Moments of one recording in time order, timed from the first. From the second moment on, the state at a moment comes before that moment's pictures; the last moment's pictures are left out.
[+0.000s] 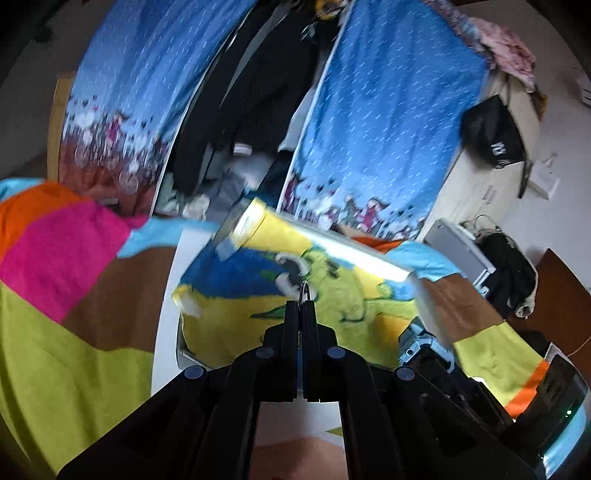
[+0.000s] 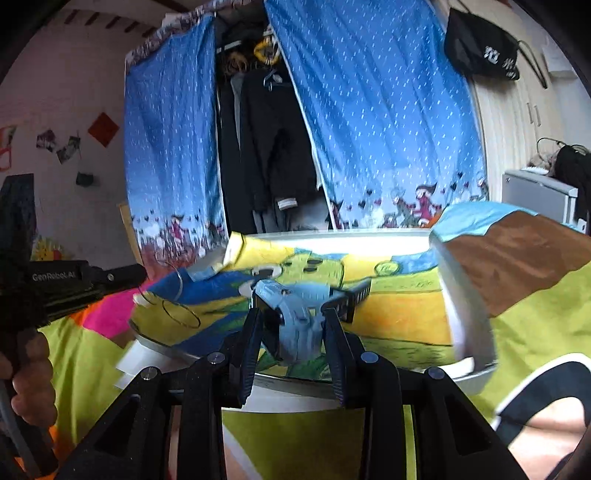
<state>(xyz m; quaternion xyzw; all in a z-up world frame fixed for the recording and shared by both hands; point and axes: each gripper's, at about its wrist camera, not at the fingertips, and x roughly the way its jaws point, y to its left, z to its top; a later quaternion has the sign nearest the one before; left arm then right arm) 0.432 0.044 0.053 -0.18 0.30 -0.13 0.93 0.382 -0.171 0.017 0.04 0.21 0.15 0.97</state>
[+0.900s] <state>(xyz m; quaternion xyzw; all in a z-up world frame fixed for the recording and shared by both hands) 0.229 0.035 0.119 -0.10 0.24 -0.08 0.96 0.208 -0.200 0.104 0.05 0.17 0.16 0.97</state>
